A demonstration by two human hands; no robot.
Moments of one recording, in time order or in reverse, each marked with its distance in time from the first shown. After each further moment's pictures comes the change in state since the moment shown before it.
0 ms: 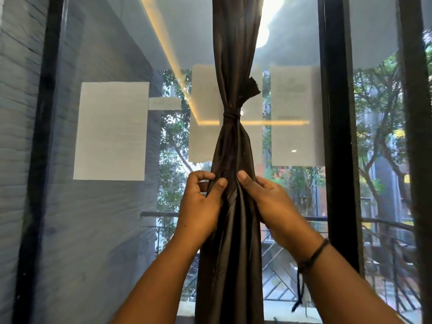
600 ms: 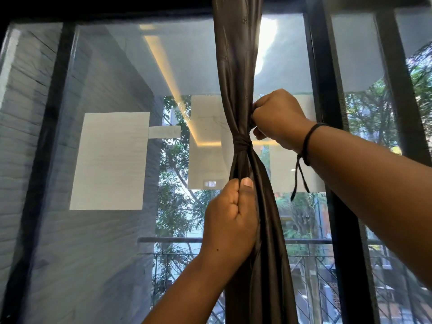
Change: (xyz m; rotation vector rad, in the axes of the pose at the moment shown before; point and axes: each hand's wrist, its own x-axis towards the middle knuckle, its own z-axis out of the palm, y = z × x) left_hand -0.012 0.041 0.031 0.117 -0.085 0.466; right_hand 0.069 -0.167 -0.003 -0.786 0.350 -0.462
